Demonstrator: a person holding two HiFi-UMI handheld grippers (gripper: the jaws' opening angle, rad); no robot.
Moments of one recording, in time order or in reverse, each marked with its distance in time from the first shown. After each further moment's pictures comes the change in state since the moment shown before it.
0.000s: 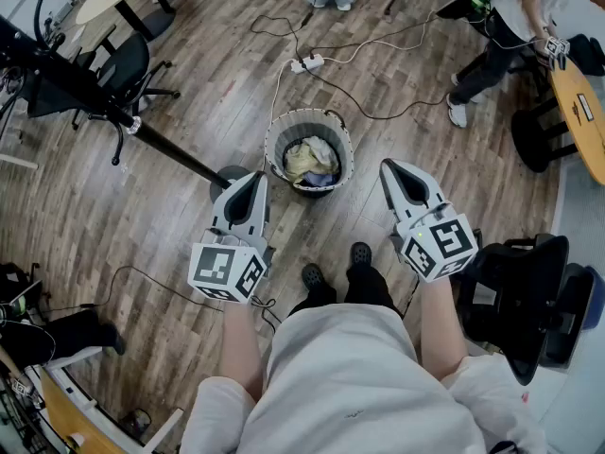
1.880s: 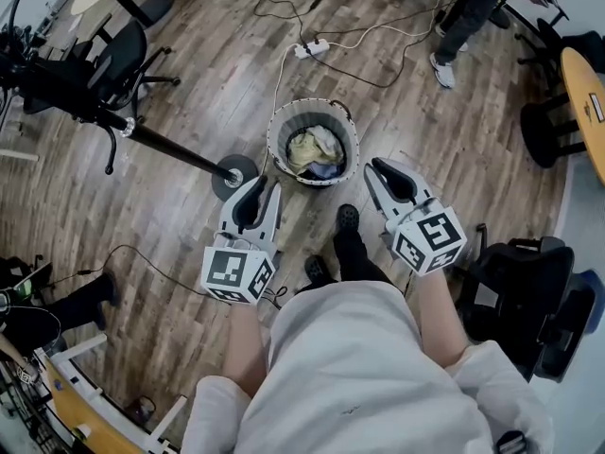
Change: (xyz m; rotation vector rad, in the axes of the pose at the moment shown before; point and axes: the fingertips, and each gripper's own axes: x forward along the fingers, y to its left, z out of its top) left arm 0.032 0.011 -0.041 -0.007 0.086 0.020; right arm 0.052 -0.009 -0.041 0.072 0.096 0.079
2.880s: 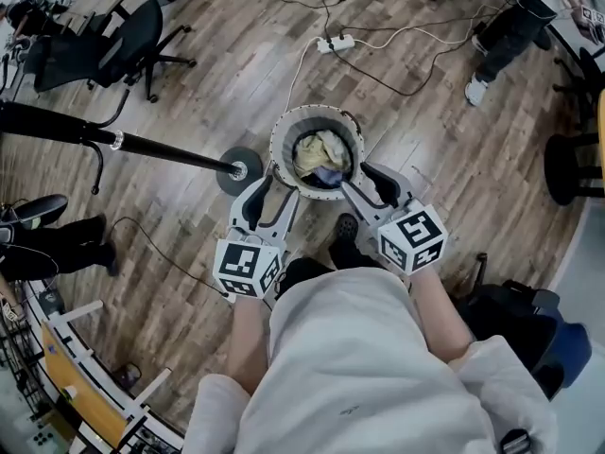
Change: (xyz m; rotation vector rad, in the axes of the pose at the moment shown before) left arm 0.118 0.000 -0.032 0.009 0.163 0.099; right arm 0.084 -0.076 -0.027 0.026 0.163 0.234
